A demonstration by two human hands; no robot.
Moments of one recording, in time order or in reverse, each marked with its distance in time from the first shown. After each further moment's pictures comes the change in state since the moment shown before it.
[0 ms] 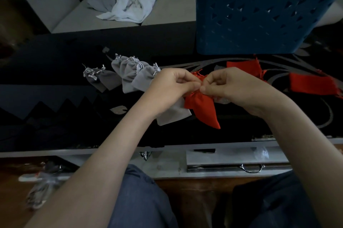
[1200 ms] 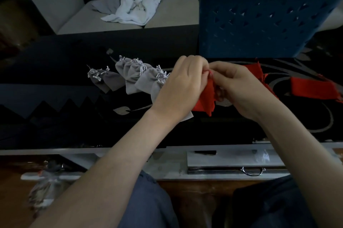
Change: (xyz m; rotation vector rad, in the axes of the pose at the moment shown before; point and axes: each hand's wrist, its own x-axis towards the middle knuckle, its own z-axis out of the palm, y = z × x) left_hand -0.001 0.005 0.022 0.684 0.463 0.773; right_hand 0.000 -0.003 0.009 0.336 0.138 -0.140
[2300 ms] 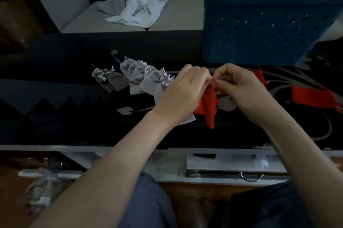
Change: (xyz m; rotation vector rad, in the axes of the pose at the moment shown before) left_hand -0.007 -0.011 0.000 -0.067 -0.063 0.021; right_hand 0.000 0.000 -0.005 -0.190 0.028 -0.121
